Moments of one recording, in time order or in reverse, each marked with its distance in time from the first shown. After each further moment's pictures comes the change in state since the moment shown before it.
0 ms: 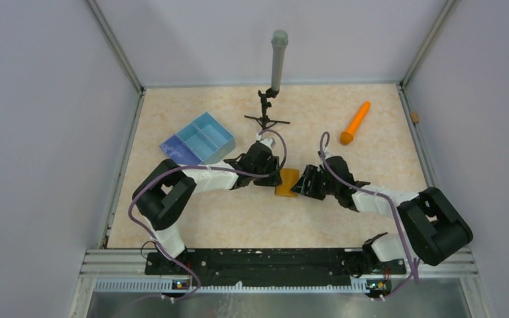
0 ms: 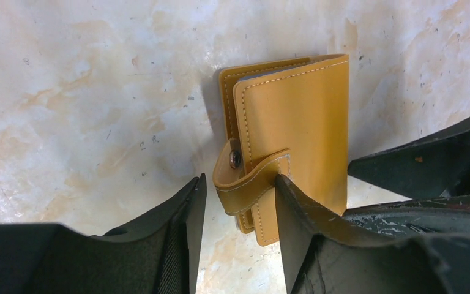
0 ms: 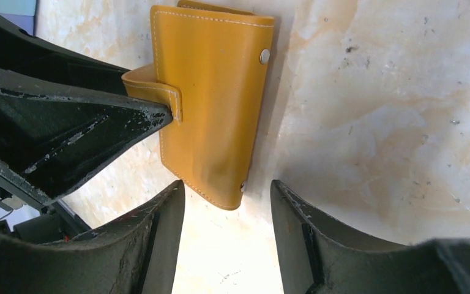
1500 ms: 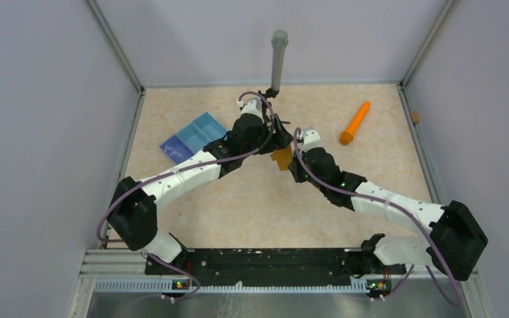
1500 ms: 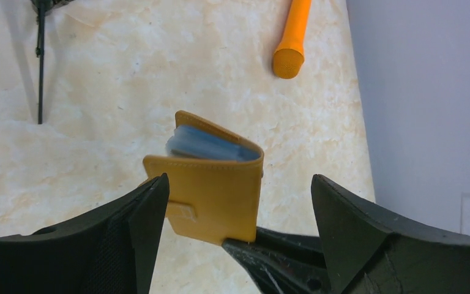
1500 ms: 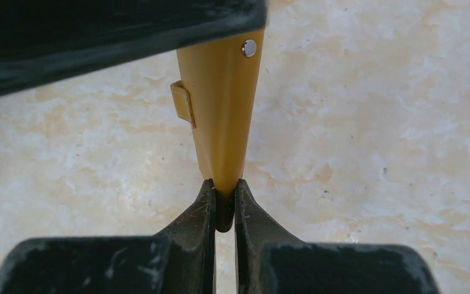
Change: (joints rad) left arm 0.017 -0.243 0.222 -0.101 -0.162 -0.190; right arm 0.279 -0.158 0.252 -0.155 0.505 -0.407
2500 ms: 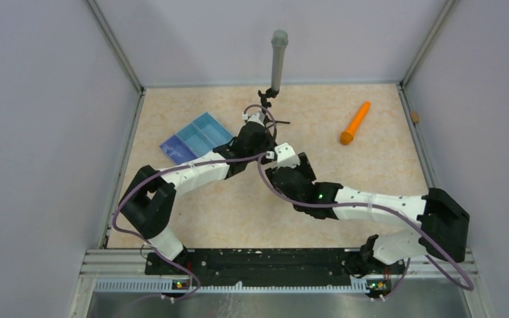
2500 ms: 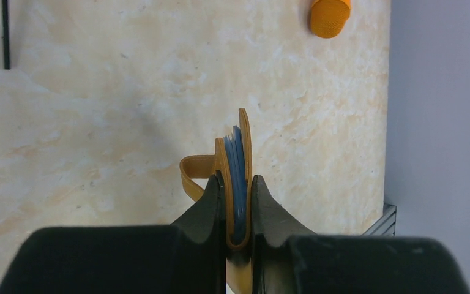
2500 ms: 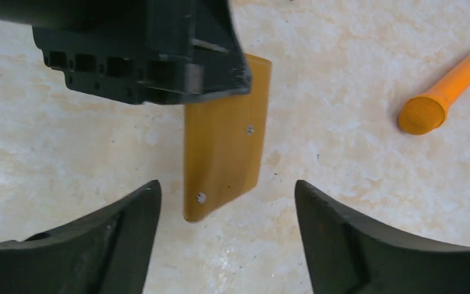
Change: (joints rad) left arm 0.028 0.129 -0.066 0.095 0.134 -0.100; right arm 0.331 0.148 0.123 -0.163 0.553 -0.131
